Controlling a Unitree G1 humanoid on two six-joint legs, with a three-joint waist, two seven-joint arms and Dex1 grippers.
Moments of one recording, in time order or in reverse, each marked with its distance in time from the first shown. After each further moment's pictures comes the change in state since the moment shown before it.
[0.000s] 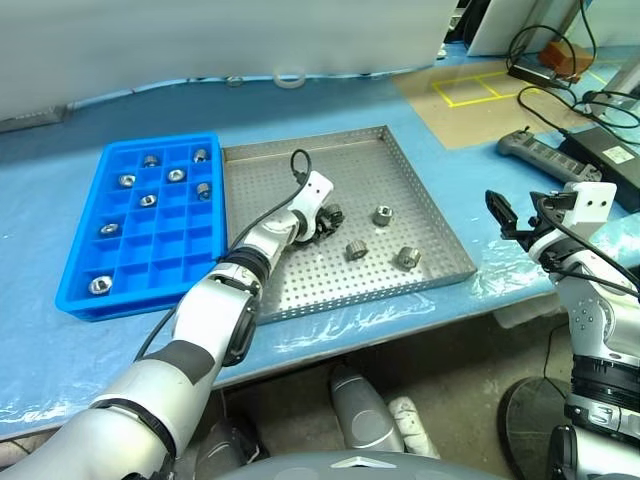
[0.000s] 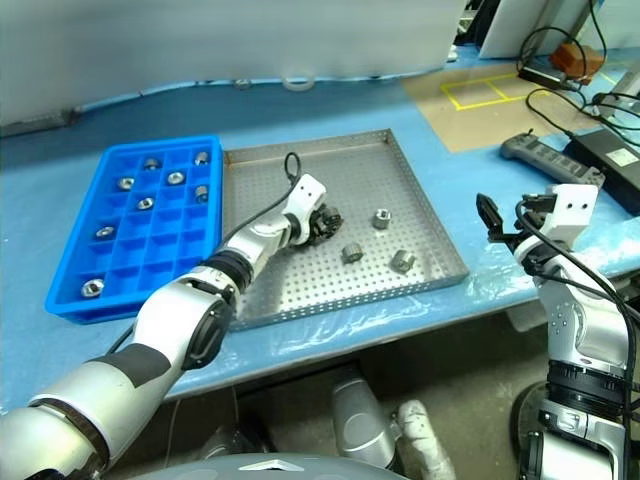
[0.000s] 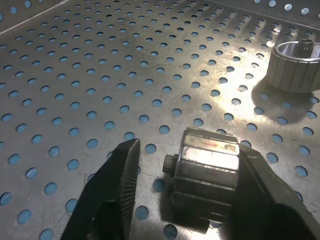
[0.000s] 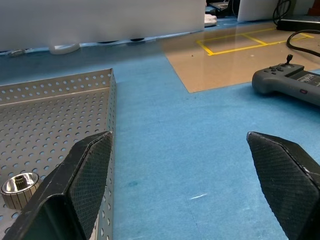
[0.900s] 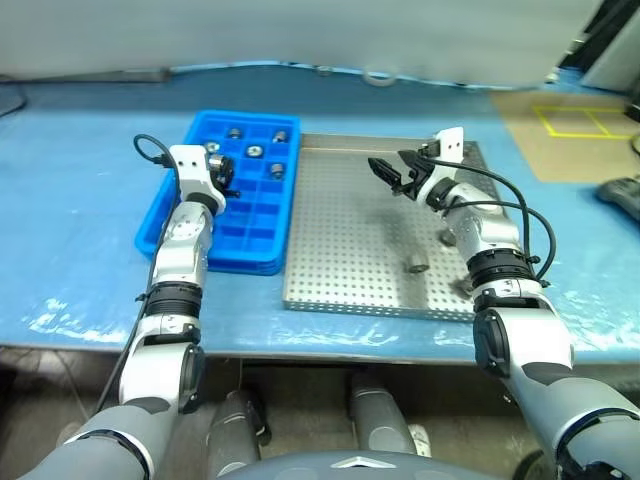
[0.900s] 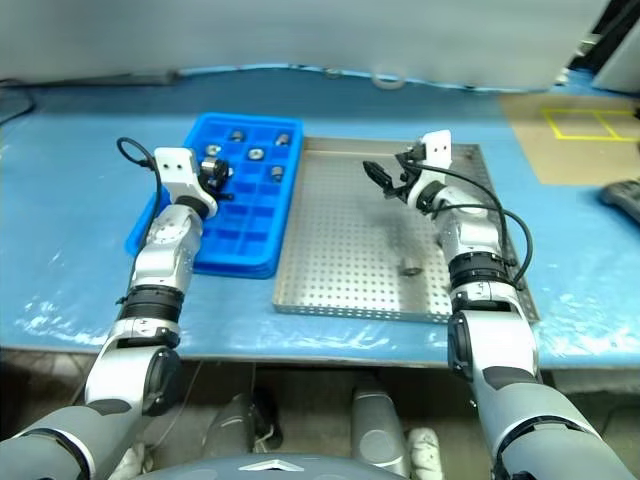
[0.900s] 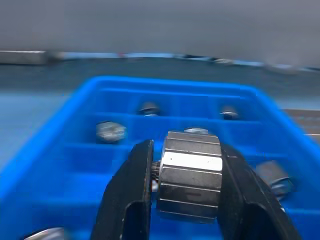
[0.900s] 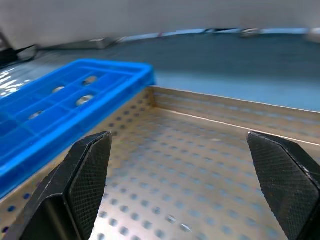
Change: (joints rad) left arm 0.407 0.194 0.258 -0.823 -0.213 0.156 0.341; right arm -0.640 0.204 0.294 0.840 -0.166 -0.319 0.304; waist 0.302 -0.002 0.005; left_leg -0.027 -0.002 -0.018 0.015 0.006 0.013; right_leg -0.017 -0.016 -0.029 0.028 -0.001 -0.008
